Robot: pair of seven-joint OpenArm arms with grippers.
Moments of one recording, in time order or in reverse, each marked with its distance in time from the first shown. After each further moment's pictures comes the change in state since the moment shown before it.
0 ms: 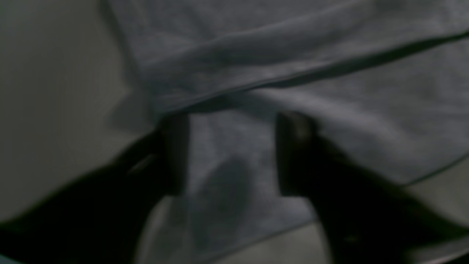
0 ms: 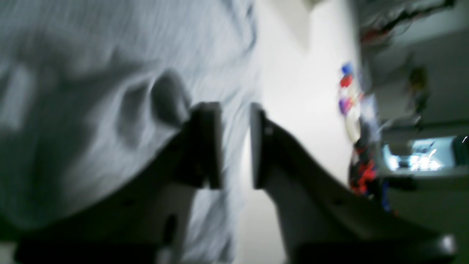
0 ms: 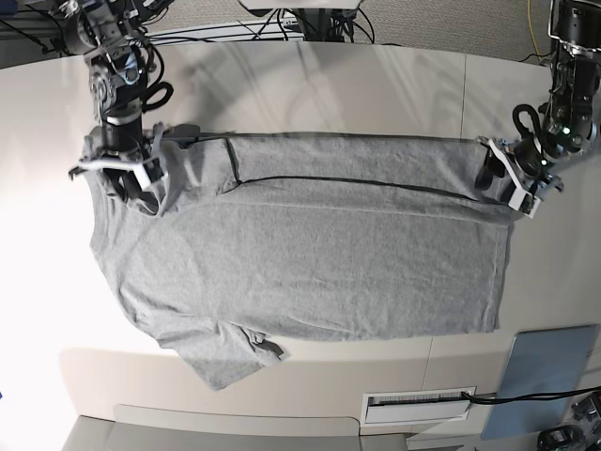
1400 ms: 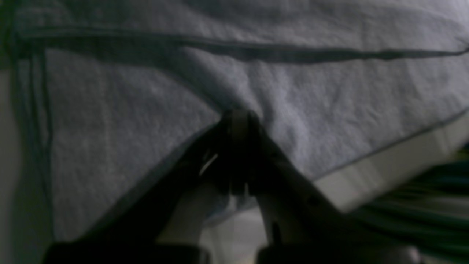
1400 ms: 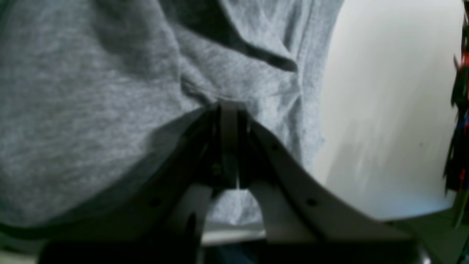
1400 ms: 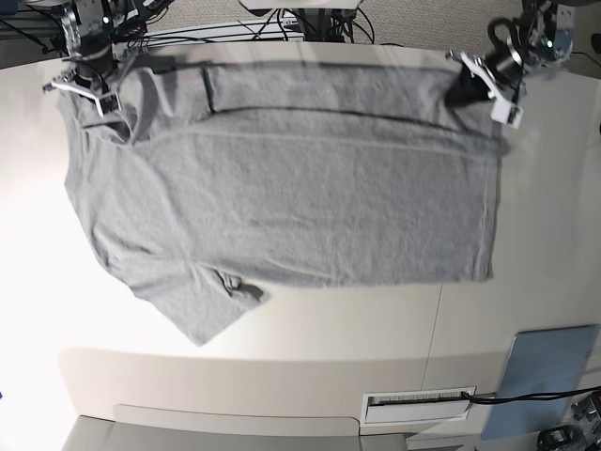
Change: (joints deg) left arm 25.9 5.6 -2.4 8.4 -13.0 -0.1 -0.8; right arm -21.5 -3.7 18.7 -1.5 15.0 10.6 -0.3
